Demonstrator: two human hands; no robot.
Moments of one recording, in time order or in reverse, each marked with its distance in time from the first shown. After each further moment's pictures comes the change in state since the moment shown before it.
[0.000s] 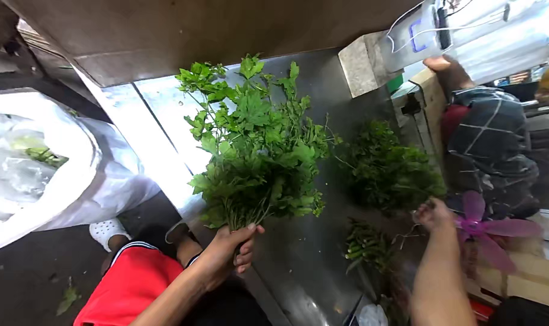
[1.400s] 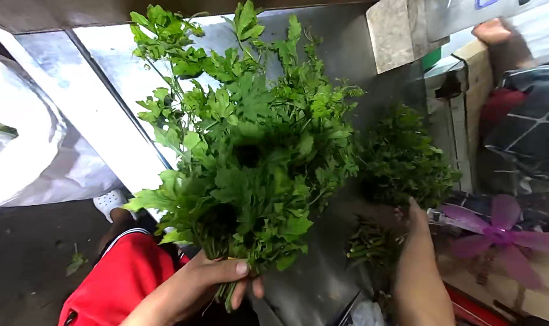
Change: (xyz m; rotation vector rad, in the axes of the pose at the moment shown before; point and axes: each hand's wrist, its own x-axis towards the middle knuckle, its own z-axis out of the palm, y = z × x) left_hand 0.006 -0.018 0.000 0.020 -0.339 0.178; right_hand 0.057 0.097 0.054 -0.324 0.023 0.132
